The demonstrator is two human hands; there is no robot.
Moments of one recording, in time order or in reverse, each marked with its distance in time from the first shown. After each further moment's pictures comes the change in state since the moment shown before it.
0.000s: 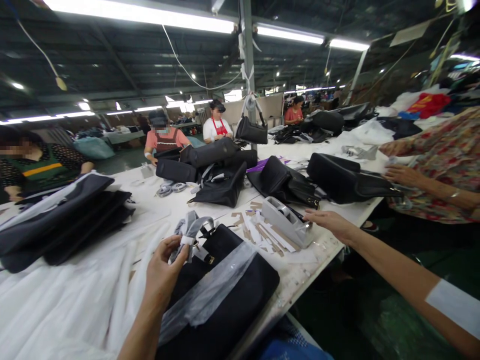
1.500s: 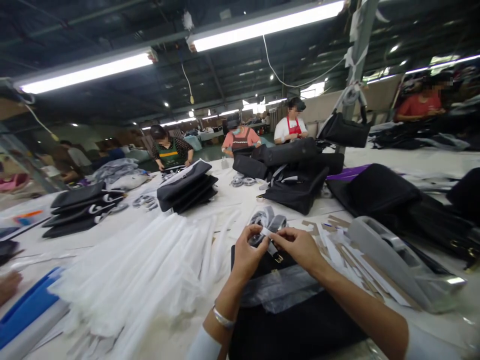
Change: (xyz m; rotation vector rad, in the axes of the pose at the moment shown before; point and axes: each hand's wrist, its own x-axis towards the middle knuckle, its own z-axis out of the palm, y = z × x) left_hand -0.012 0.008 0.004 -0.003 0.051 0.219; right_hand -0.062 -0.094 0.293 0.028 -0.462 -0.460
